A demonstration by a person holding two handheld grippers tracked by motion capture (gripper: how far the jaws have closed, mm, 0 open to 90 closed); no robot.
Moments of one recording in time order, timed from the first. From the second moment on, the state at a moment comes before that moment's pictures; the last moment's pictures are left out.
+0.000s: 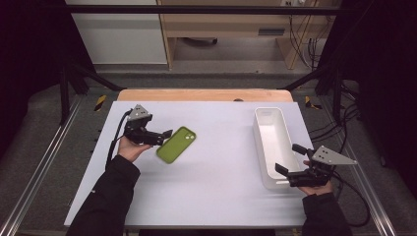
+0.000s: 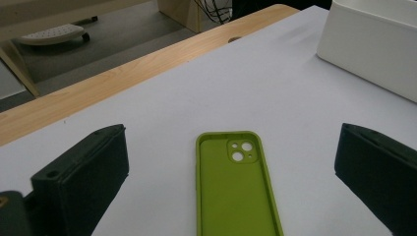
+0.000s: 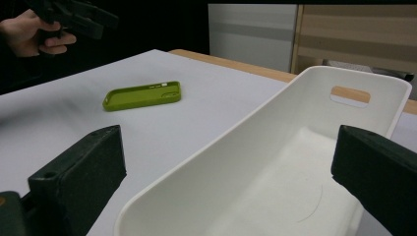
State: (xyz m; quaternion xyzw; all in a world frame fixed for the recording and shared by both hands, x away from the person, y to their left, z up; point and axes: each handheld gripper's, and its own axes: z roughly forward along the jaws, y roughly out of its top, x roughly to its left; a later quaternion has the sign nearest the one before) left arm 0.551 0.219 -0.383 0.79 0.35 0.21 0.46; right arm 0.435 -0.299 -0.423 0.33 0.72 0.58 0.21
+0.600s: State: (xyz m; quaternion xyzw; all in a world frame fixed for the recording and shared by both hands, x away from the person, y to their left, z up) left arm 0.575 0.207 -0.393 0.81 0.36 0.21 0.42; right arm 0.435 -0.300 -0.422 0.33 0.71 0.58 0.22
